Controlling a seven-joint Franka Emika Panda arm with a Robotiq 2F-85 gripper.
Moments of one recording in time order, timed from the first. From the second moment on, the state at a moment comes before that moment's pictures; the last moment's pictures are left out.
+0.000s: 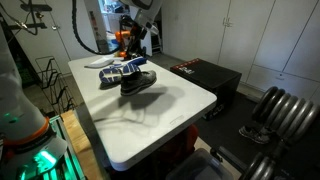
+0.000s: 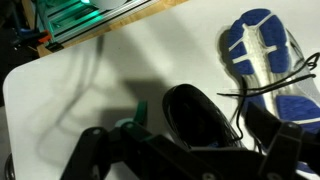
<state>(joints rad) -0.01 0.19 -0.03 -1.70 0.13 1.33 0.43</state>
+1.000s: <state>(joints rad) 0.12 0.20 0.08 -1.67 0.12 1.29 0.46</state>
